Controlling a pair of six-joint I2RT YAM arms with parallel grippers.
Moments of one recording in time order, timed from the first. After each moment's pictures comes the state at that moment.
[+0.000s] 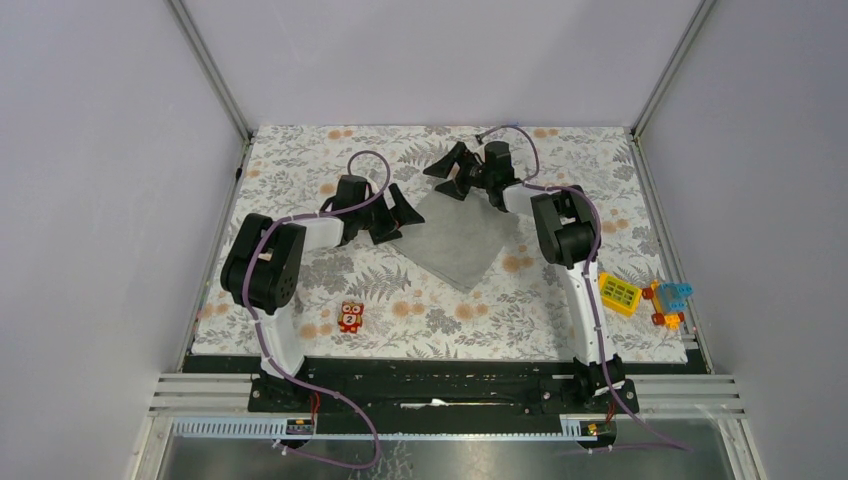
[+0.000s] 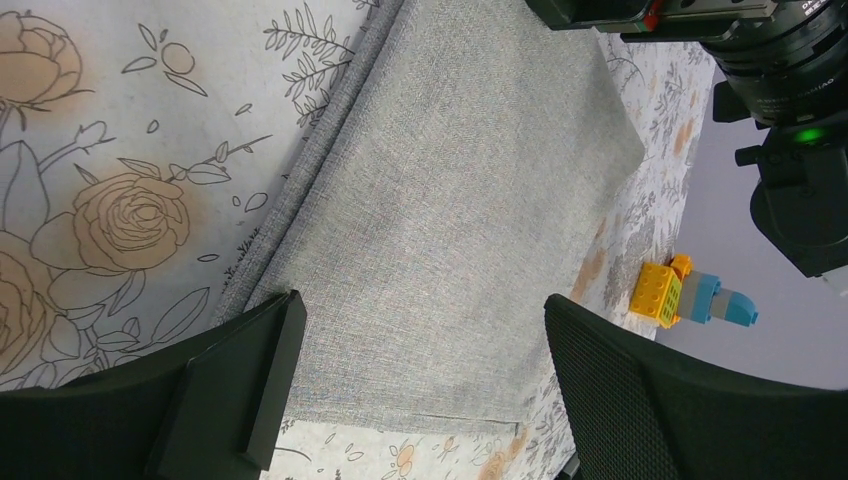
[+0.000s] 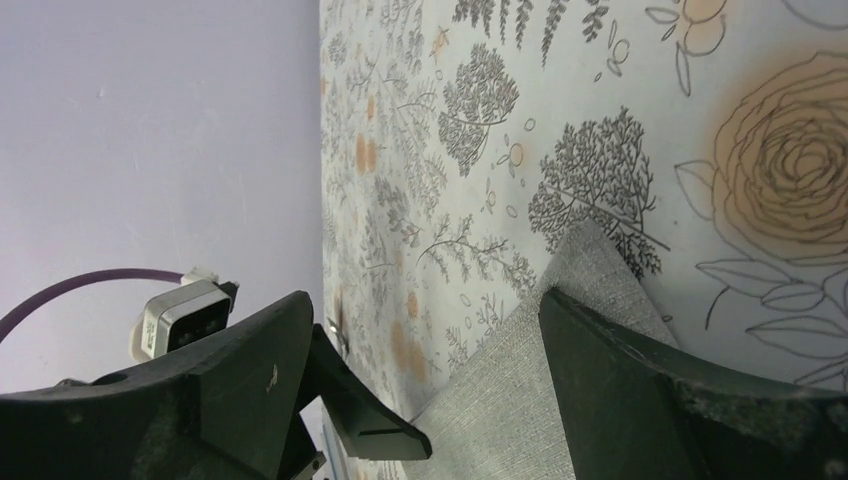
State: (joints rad) left arm -0.30 1.88 1.00 0.18 0.49 -0.78; right arm 0.33 2.50 1.70 0.45 -0.67 1.08
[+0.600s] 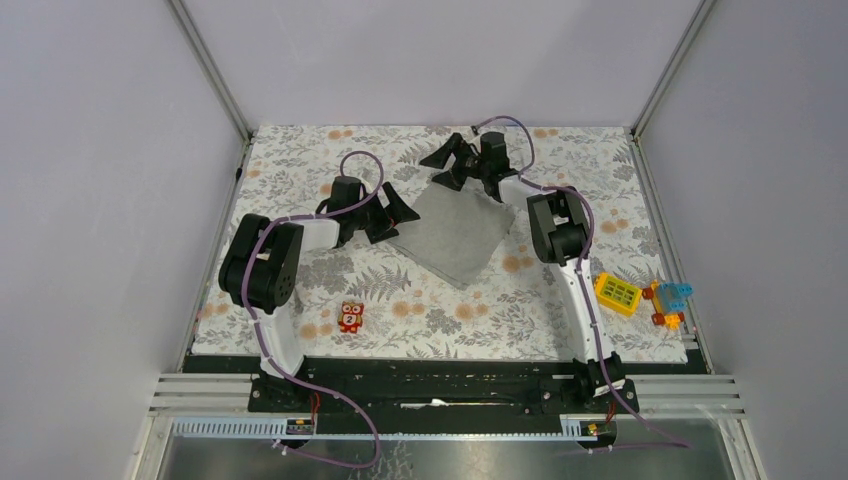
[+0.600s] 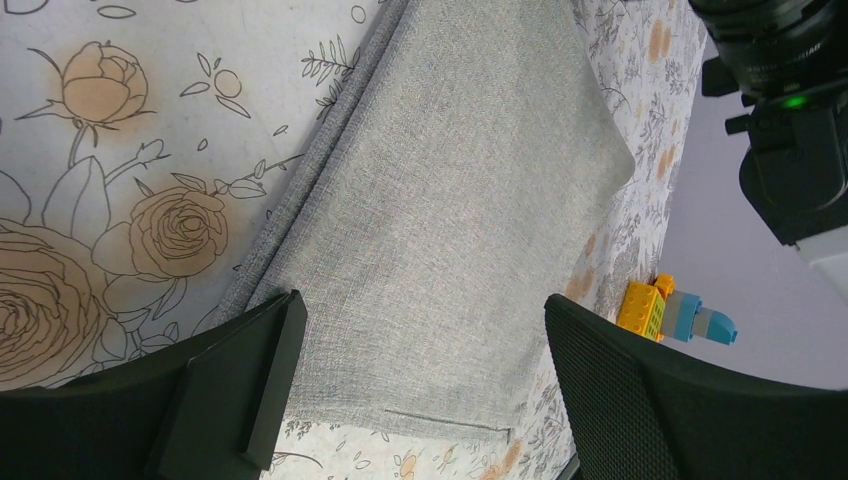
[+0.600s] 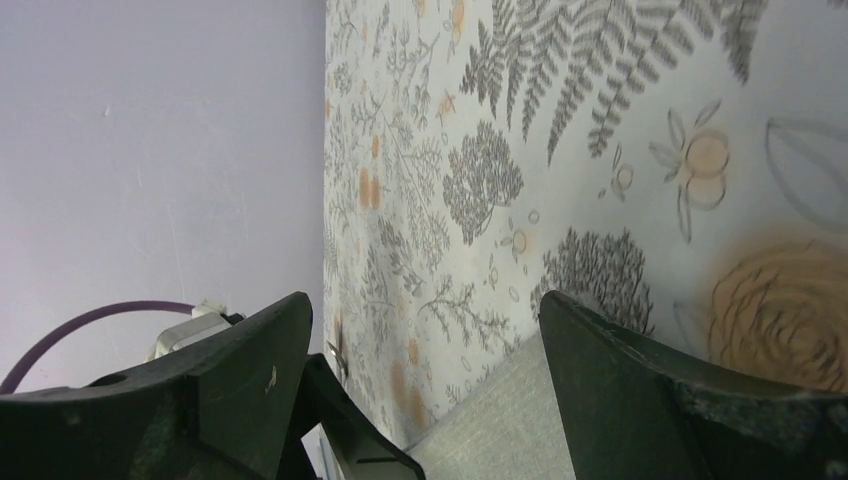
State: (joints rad) left arm -0.26 1.88 0.97 0.24 0.49 -0.82; right arm 0.32 2.61 1.92 0.32 -0.66 1.06
